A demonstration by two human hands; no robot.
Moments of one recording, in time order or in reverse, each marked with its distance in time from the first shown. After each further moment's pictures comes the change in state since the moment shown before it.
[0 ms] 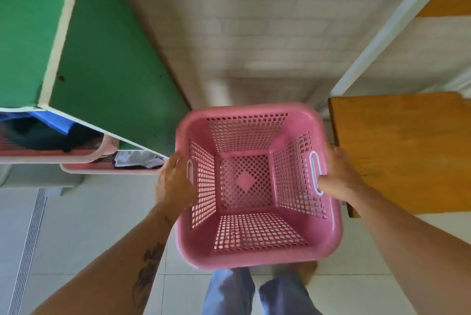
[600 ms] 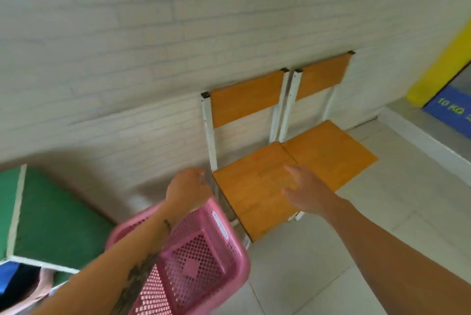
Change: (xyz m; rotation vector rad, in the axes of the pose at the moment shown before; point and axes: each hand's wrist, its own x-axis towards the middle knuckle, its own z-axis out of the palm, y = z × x) left_hand -0.154 0.324 -0.138 0.085 -0.106 0.622; right_hand -0.272 0.069 -0.224 0.099 0.365 -0.006
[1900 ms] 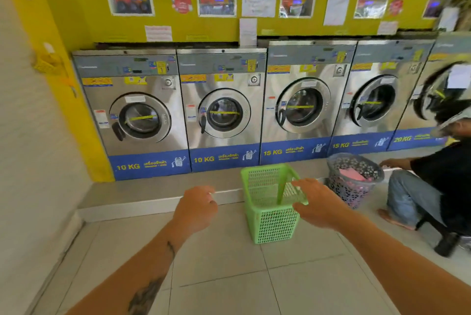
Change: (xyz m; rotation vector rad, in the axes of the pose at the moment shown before) left_hand -0.198 1.022 0.512 0.010 -0.511 1.134; right_hand -0.438 0.835 -0.407 0.100 0.773 0.954
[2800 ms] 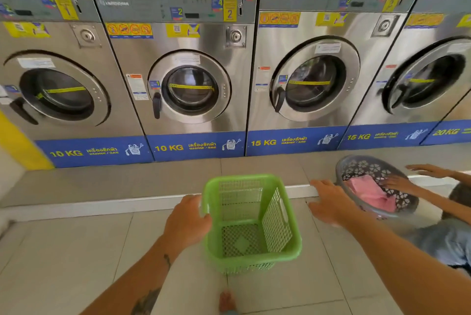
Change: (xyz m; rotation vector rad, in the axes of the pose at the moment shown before) left_hand 0.444 0.093 0.279 0.107 -0.163 -0.169; right_hand 0.486 0.338 0.018 -0.093 -0.212 0.203
